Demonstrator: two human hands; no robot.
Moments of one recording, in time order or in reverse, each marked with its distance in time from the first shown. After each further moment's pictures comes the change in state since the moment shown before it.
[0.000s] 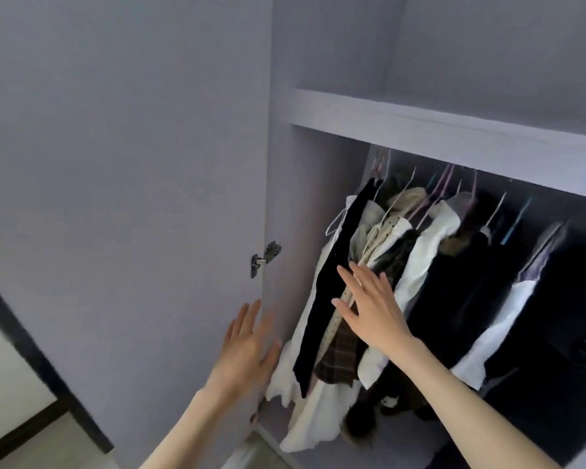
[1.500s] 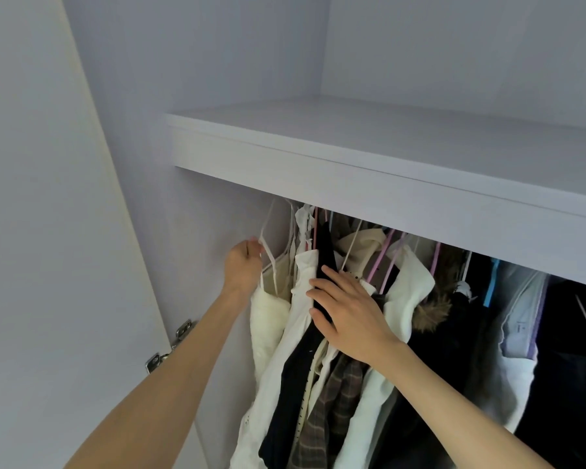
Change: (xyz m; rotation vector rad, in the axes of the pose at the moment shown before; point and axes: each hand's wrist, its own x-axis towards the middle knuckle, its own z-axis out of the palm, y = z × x) left_hand 0.320 0.094 -0.005 -0.780 0.263 -0.244; right_hand 0.125 0.125 -0.001 -0.224 0.260 -0.177
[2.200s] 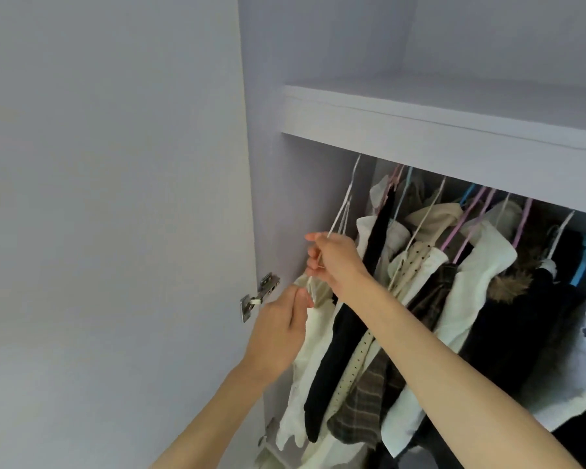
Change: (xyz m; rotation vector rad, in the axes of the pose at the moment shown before) left_hand -0.153 -0.035 -0.104 0.216 -0.183 0.234; right_hand 0.087 -0.142 -0.045 1.613 -0.219 1.031
